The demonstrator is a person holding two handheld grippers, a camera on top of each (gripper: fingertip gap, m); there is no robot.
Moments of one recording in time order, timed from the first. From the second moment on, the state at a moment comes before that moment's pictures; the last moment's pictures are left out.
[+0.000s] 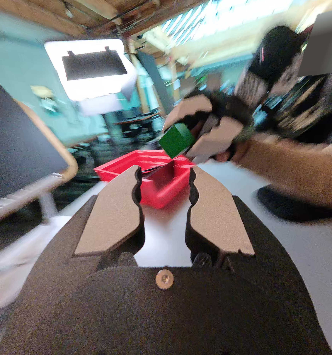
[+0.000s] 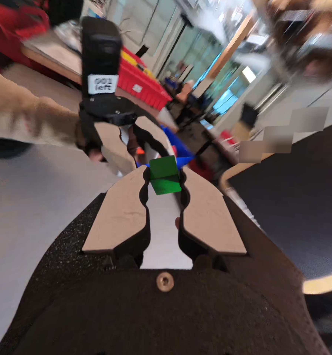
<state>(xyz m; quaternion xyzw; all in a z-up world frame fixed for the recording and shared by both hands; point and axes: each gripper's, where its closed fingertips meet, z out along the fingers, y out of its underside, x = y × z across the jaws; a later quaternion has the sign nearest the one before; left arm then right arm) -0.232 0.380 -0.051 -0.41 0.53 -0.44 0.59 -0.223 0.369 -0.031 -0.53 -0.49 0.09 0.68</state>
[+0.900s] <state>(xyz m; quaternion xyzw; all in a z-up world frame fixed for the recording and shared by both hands) -0.253 0.388 -0.026 -0.43 0.47 -0.58 0.51 -0.239 0.361 -0.013 -0.55 -0.45 0.14 0.69</state>
